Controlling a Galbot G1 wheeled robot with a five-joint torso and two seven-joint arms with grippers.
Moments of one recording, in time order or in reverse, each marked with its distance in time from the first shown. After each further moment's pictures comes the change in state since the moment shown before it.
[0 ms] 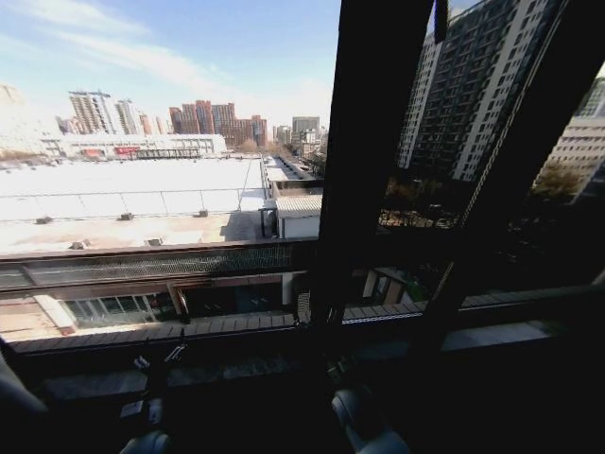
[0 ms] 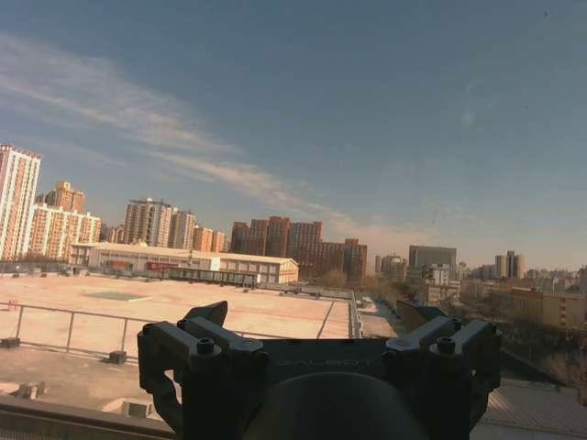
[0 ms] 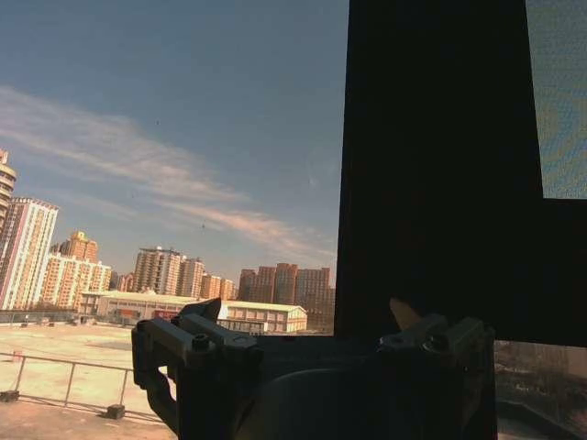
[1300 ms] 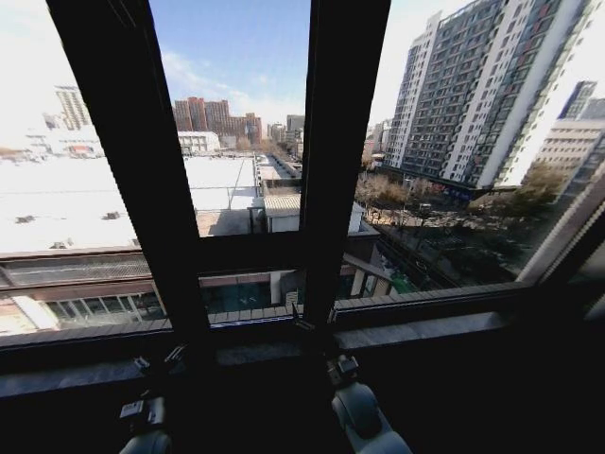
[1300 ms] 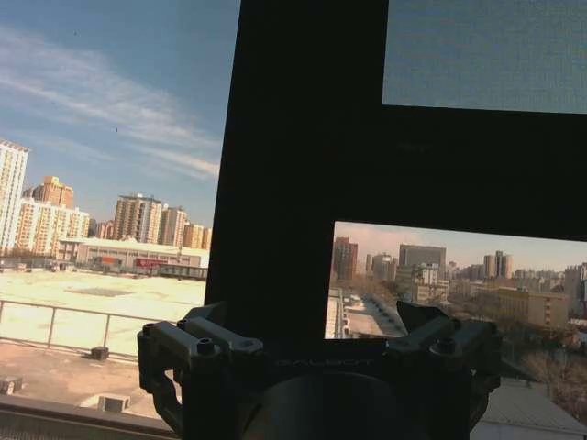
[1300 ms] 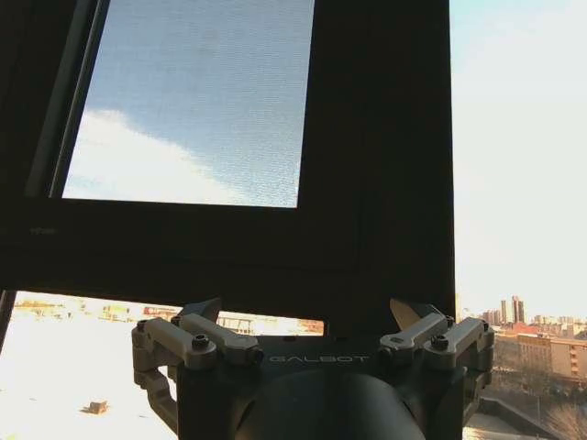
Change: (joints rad) left arm 0.000 0.000 0.000 0.000 0.000 0.000 0.000; right arm 0.000 0.000 0.000 0.000 0.000 0.000 0.000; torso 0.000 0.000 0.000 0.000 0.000
